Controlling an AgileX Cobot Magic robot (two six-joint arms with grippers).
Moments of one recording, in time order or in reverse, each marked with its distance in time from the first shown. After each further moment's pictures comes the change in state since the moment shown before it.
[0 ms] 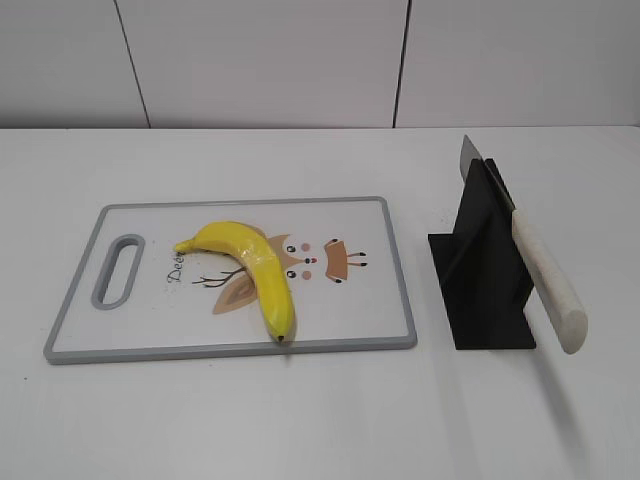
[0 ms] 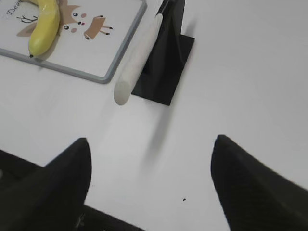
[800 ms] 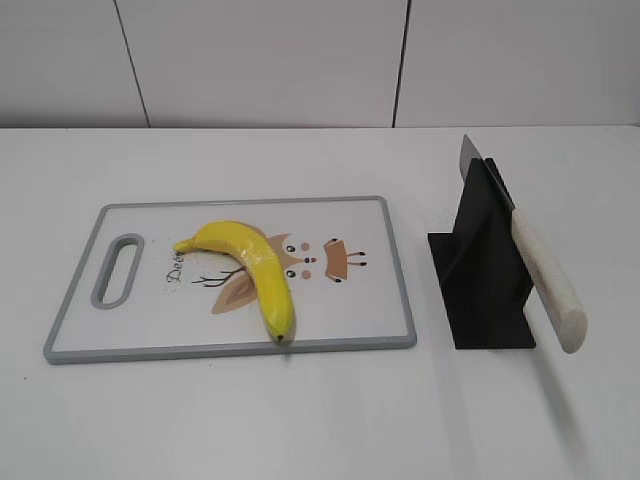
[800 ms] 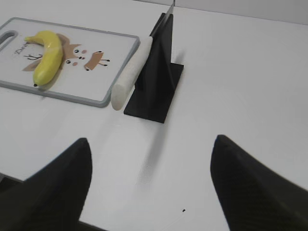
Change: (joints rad) left arm 0.000 0.000 0.000 -0.001 0.000 0.000; right arm -0.092 -0.295 0.061 0.022 0.032 -0.001
